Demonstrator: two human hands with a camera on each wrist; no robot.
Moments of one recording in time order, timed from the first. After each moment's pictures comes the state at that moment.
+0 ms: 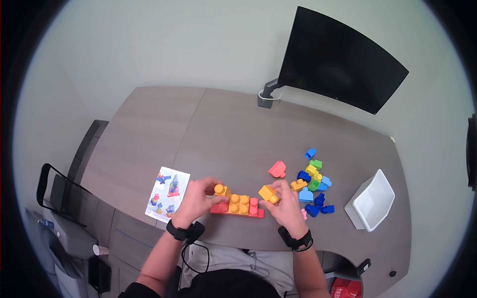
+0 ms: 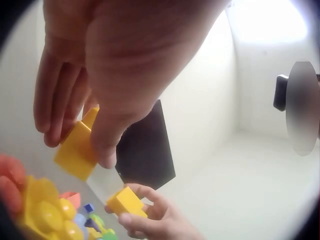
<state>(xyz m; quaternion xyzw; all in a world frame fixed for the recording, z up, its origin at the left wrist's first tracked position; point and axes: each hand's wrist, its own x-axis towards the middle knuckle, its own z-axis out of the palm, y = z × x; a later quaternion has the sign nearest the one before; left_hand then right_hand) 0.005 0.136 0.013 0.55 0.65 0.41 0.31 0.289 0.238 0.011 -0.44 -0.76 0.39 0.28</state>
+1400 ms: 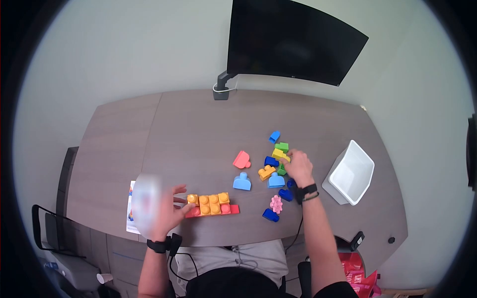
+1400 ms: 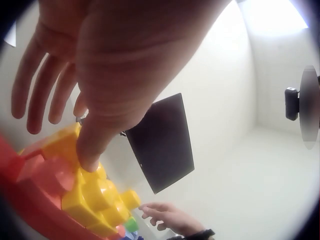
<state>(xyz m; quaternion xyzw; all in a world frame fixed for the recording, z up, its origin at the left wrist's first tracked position) 0.016 0.129 -0.009 0.52 0.70 0.36 0.33 0.408 0.370 -0.015 -0.69 -0.71 0.09 0.14</state>
